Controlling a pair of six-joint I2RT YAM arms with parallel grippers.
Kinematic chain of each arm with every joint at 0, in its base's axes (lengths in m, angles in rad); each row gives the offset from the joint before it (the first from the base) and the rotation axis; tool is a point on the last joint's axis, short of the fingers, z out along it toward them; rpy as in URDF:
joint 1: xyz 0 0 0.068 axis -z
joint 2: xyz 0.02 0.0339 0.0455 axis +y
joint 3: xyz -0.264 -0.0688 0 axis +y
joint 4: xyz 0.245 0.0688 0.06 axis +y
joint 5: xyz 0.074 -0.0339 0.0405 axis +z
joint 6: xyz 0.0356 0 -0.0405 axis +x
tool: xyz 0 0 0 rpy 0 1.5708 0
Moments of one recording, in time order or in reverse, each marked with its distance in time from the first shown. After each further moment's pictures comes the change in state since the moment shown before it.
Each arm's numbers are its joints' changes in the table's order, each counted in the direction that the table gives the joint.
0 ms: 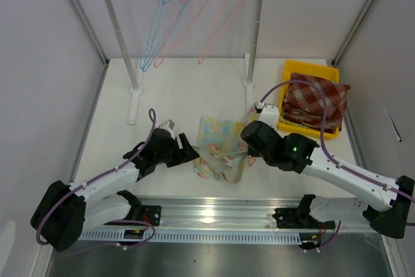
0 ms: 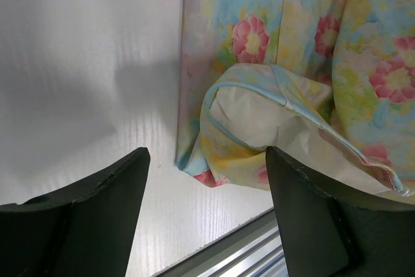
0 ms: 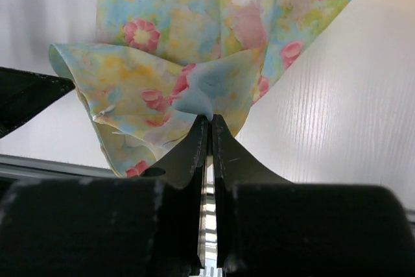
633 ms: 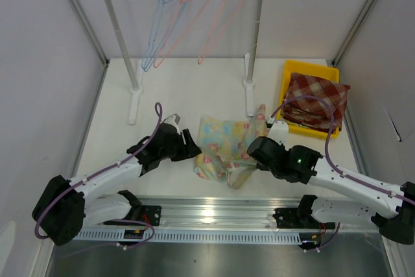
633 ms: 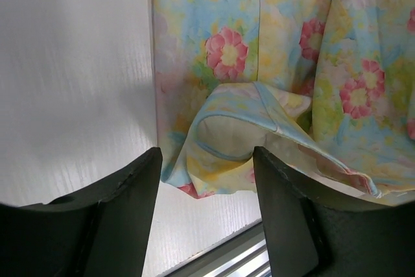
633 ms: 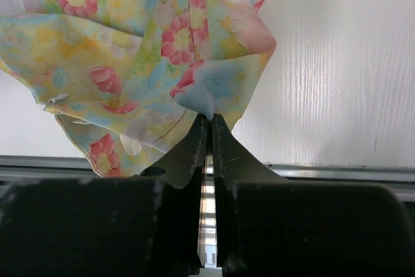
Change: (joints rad) left arm 0.077 0.064 -0.098 0.032 0.068 0.037; right arm -0.032 -0.134 0.205 0.077 -0.008 0.180
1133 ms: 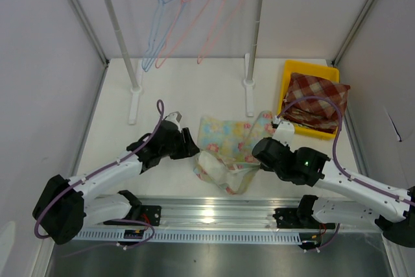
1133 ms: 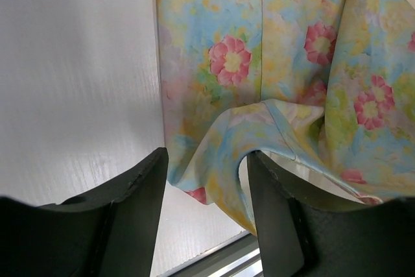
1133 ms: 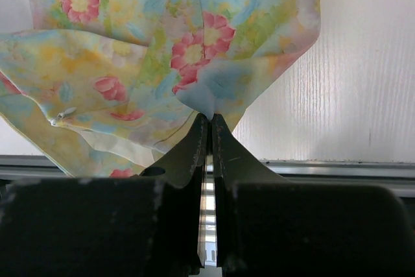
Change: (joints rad) left arm 0.000 0.009 -0.073 0.084 0.034 0.062; right arm -0.009 -0.056 0.002 0.043 -0.020 0.028
